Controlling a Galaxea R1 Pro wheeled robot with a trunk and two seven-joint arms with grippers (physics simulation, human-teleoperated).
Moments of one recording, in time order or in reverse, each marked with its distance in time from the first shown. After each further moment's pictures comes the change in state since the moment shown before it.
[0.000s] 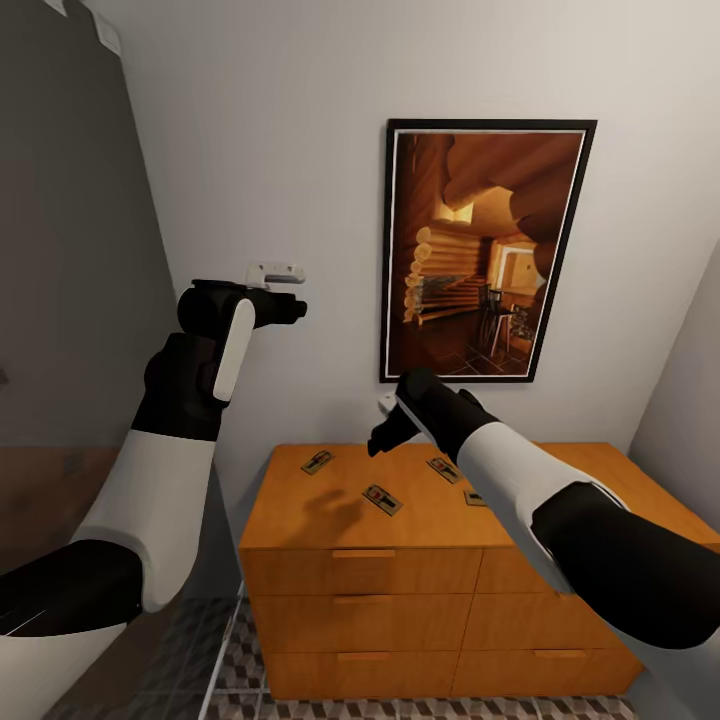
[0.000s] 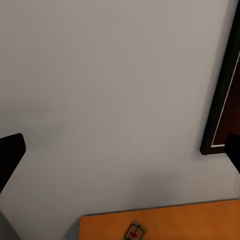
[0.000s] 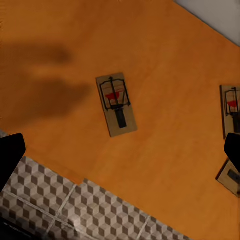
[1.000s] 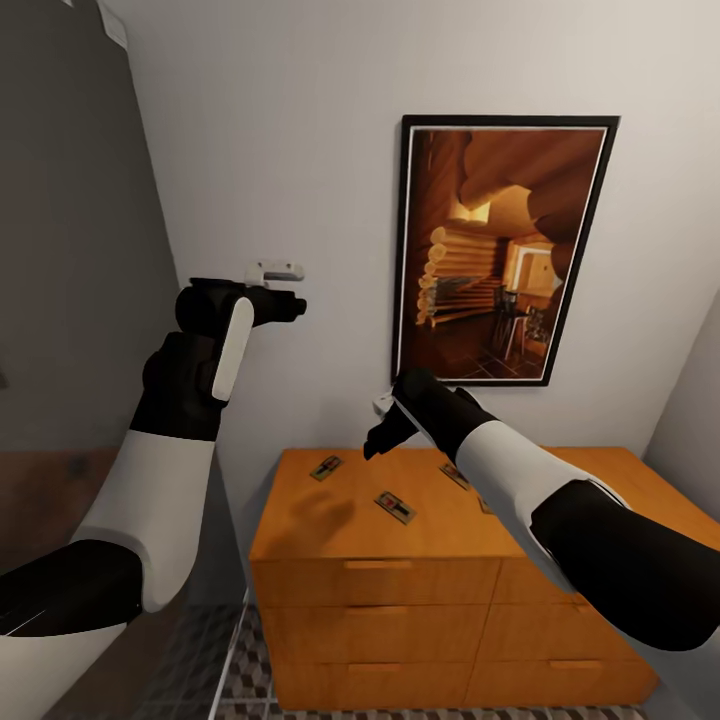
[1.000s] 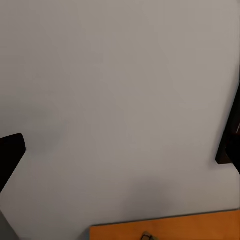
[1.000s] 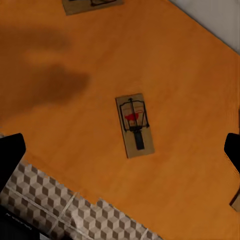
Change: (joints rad) left arm 0.000 0.000 0.000 -0.015 0.000 0.000 0.000; right arm -0.007 0.000 0.054 -0.002 0.000 0.000 0.074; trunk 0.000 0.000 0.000
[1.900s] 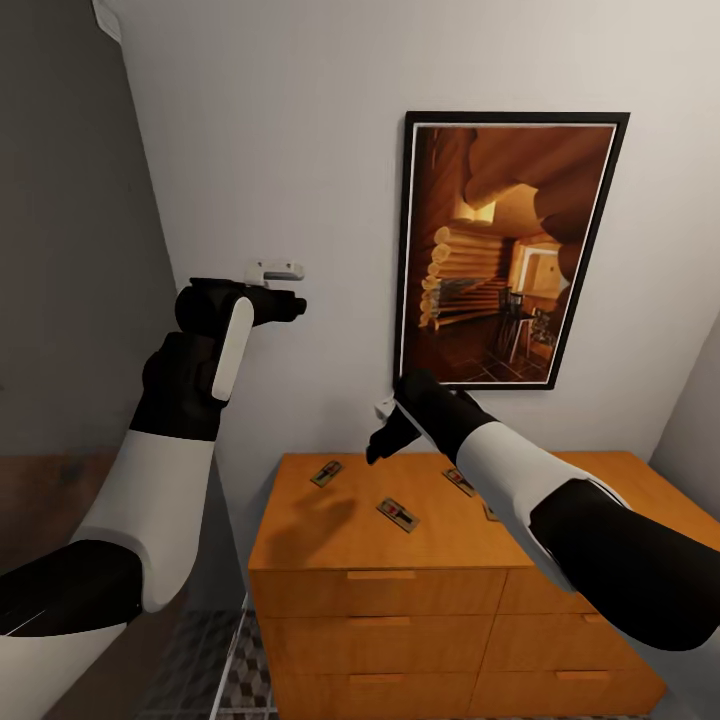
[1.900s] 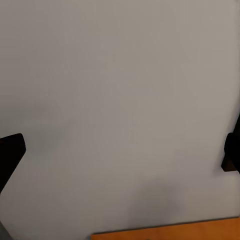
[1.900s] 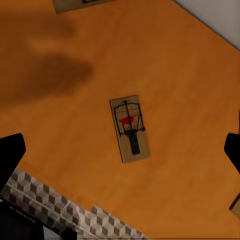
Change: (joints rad) left arm 0.000 0.000 0.000 -0.002 0.000 0.000 0.000; right arm 0.000 0.000 0.000 0.035 0.000 0.000 0.005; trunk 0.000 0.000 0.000
